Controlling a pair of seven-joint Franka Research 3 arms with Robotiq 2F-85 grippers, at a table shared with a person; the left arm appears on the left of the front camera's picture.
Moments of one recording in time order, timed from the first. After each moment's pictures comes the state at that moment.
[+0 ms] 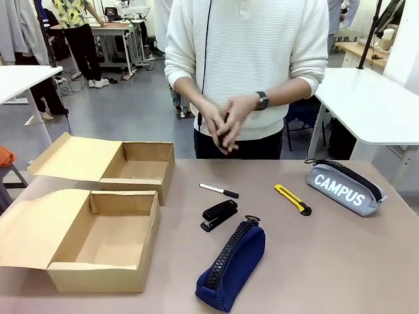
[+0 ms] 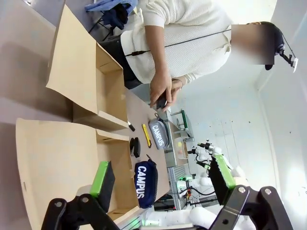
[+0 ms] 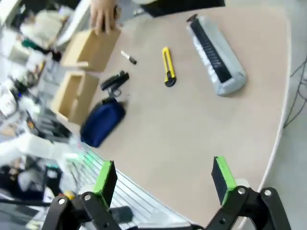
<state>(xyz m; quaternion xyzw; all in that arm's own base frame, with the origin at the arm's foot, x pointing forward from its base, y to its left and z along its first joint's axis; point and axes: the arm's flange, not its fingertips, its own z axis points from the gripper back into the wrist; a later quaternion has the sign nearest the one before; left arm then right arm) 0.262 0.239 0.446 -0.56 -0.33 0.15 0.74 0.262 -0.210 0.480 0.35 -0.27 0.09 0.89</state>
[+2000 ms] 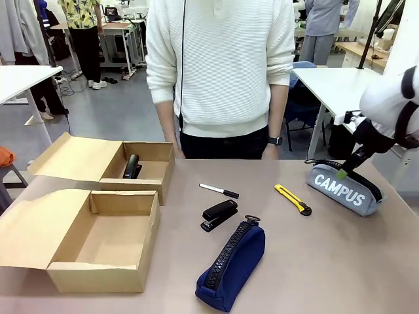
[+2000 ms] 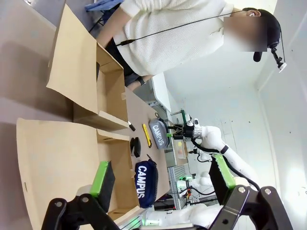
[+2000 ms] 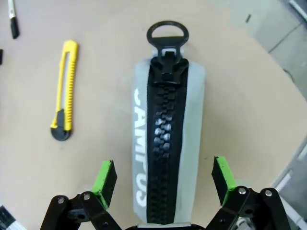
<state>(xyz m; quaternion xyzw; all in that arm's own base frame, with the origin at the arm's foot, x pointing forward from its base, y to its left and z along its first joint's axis) 0.263 0.239 0.445 -0.56 -0.33 0.15 0.74 0.541 -0.027 0.370 0.07 -0.14 0.33 0.93</state>
